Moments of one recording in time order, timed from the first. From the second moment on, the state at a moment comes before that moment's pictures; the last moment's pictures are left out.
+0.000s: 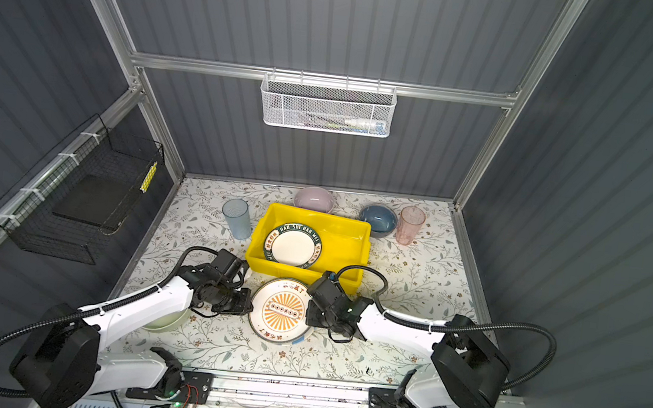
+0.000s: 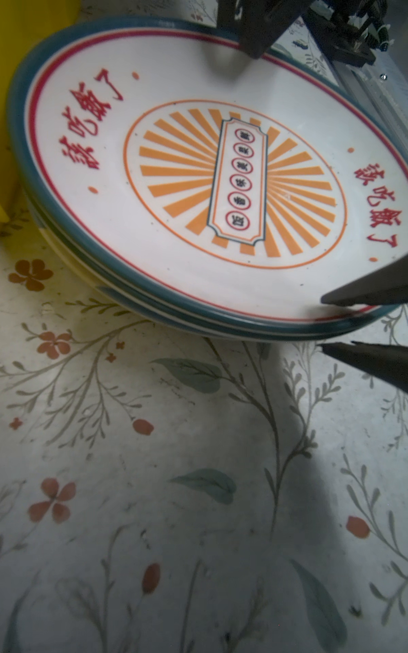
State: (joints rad) left arm -0.54 1.26 0.67 -0.64 0.24 -0.47; right arm 0.95 1.41 0.71 -0.27 0.03 0.88
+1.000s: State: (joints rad) left arm -0.54 1.27 0.66 -0.58 0.23 -0.48; right arm 0.96 1.36 0.68 -0.30 0.08 0.86
